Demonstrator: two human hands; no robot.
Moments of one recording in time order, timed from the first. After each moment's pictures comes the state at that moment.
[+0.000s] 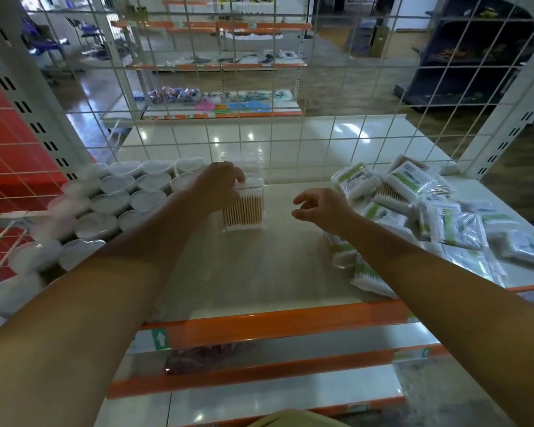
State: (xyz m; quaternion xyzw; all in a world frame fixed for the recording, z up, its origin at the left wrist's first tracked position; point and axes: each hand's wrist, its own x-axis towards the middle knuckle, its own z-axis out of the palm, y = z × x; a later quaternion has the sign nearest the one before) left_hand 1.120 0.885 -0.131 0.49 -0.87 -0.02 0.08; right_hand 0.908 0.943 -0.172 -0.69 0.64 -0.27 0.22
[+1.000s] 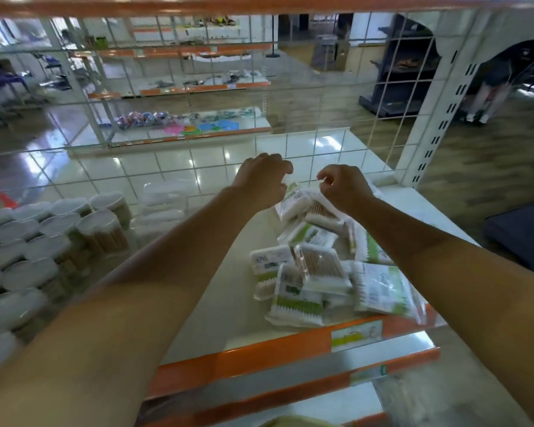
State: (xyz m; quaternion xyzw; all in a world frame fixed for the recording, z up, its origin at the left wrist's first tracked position) left_hand 0.913 0.885 -0.106 0.41 -0.90 0.04 0.14; right_hand 0.743 0.922 -0.140 -0.61 0.74 -0.28 0.03
